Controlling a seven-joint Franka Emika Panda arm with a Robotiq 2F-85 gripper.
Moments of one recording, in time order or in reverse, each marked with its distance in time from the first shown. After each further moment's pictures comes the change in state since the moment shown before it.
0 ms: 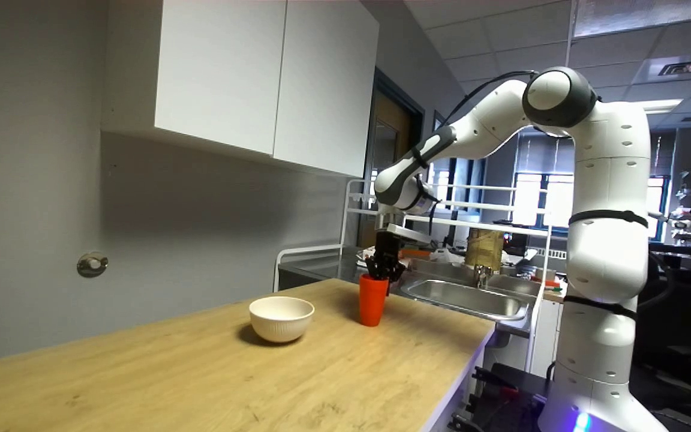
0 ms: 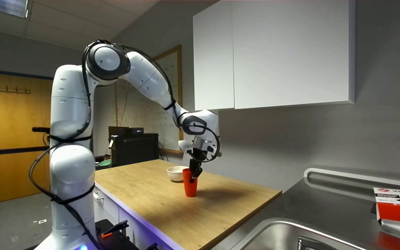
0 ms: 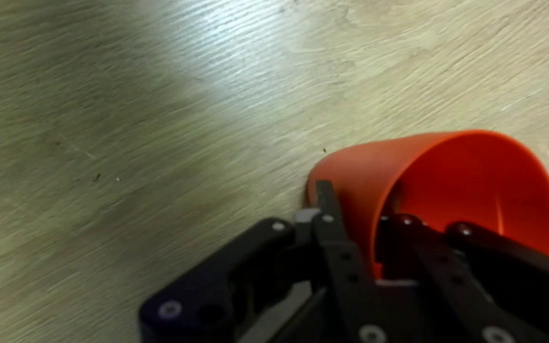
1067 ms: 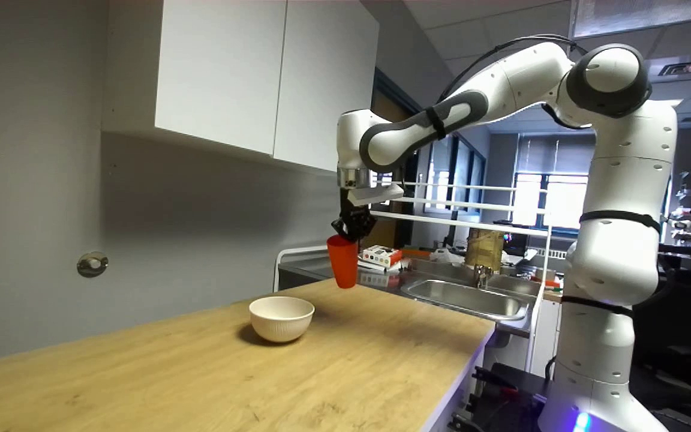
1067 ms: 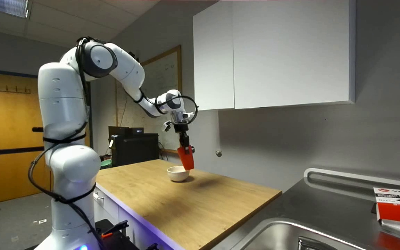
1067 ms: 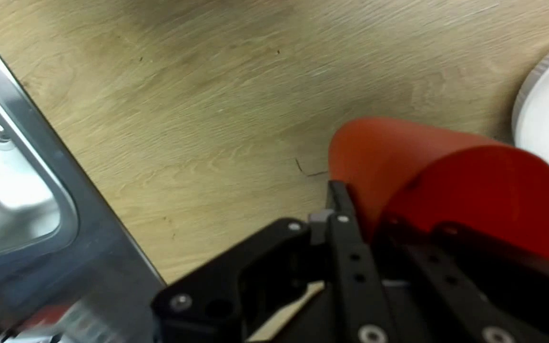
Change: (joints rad) arm 0.167 -0.141 0.238 0.127 -0.594 -0.071 0.716
